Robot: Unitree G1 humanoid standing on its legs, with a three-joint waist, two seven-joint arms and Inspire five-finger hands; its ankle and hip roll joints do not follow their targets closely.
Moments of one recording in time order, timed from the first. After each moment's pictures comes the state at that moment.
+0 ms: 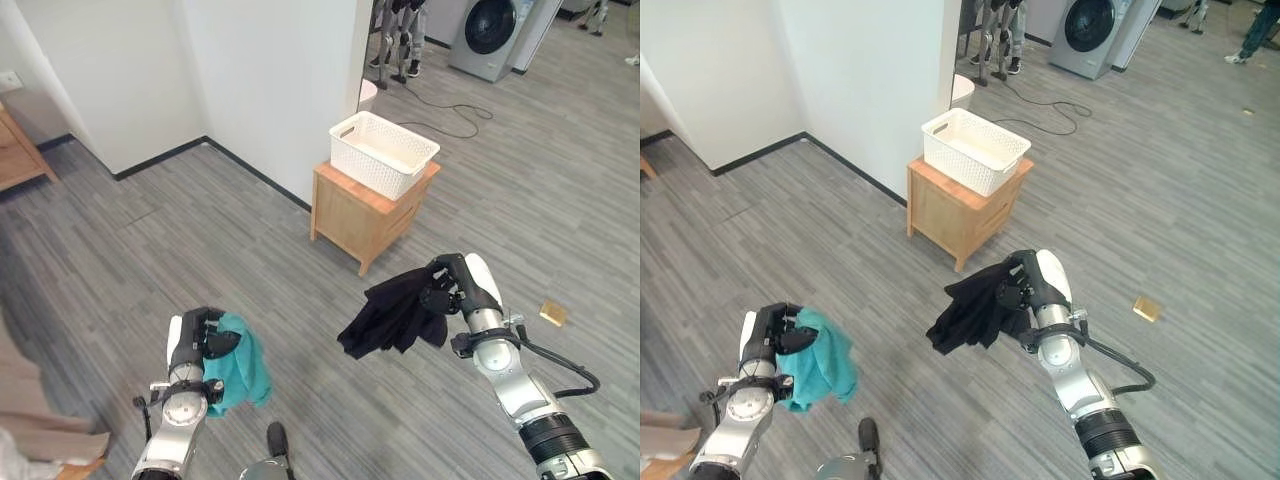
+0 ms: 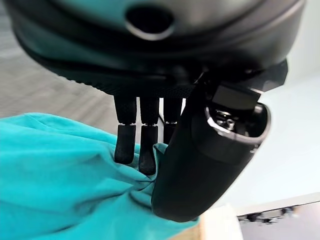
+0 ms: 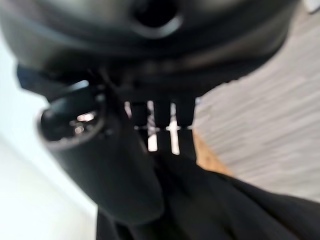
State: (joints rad) left arm -0.04 0.38 -0.08 0.35 -0.04 -0.07 0.34; right arm -0.28 -0.49 0.20 0.25 -0.23 0.02 -0.23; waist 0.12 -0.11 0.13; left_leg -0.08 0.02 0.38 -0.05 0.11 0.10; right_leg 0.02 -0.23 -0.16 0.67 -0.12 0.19
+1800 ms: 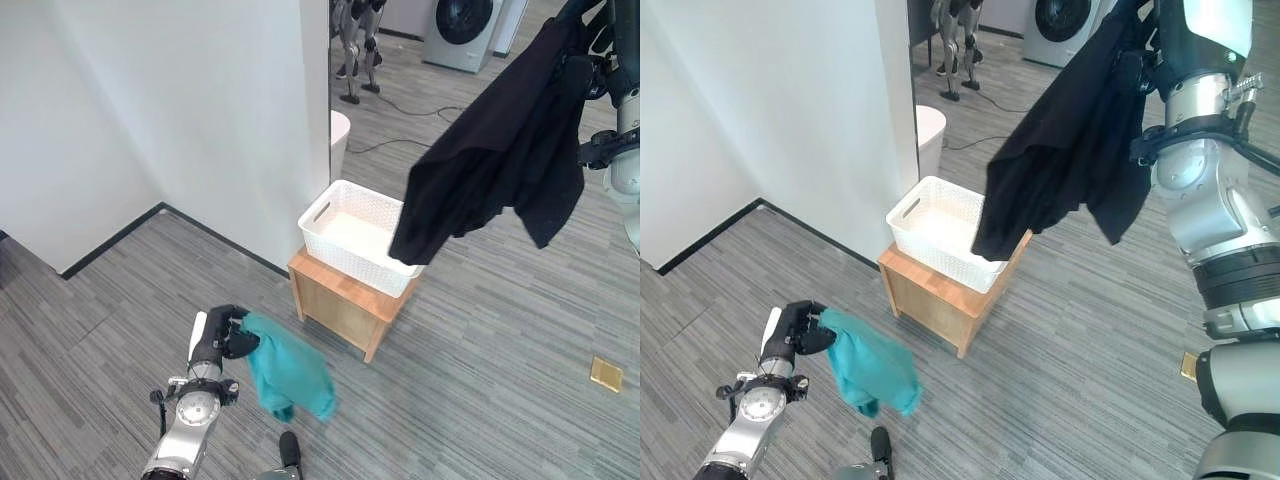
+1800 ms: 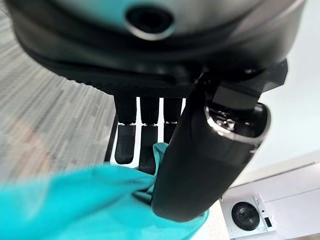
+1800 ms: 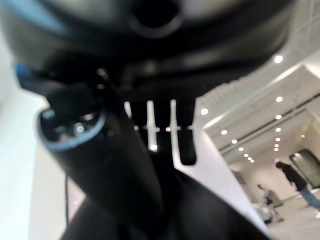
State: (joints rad) left arm -0.02 0.34 -0.13 0.35 -0.04 -0.08 0.26; right arm -1.03 -1.05 0.44 0.46 -0.17 0.05 -0.35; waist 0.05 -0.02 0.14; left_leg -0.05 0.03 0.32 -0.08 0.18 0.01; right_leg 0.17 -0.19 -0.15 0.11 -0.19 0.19
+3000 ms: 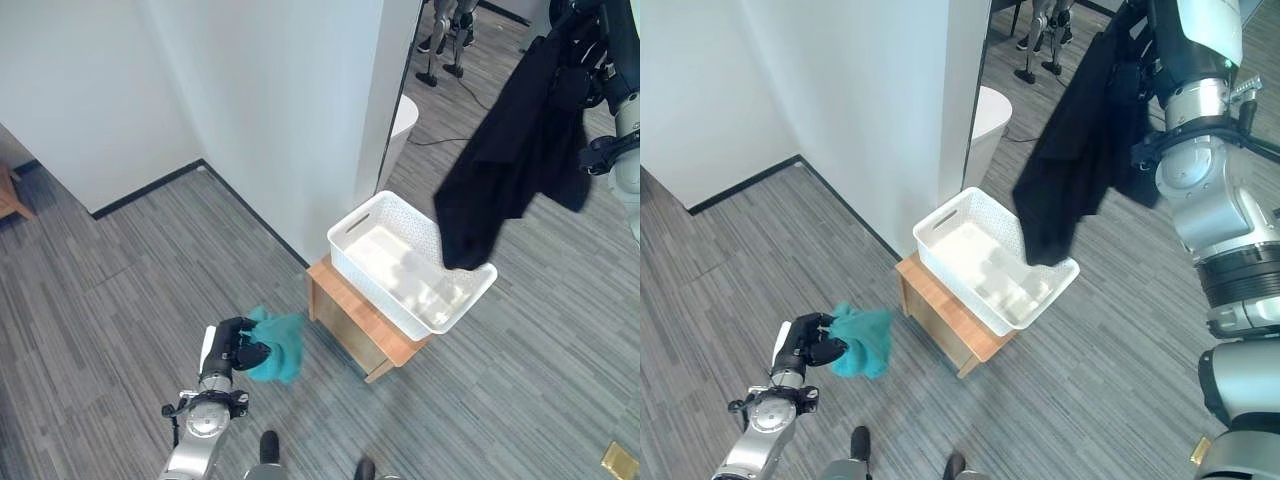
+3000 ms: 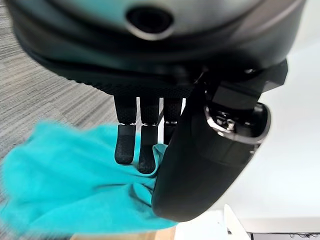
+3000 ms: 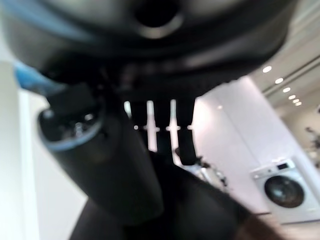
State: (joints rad) left arm 0.07 0.29 -0.11 0.34 -0.08 -0.09 0.25; right arm -1.02 -1.08 0.42 0.46 -0.08 0.01 -0.27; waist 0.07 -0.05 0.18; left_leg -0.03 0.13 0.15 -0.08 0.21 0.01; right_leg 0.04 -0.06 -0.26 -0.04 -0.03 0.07
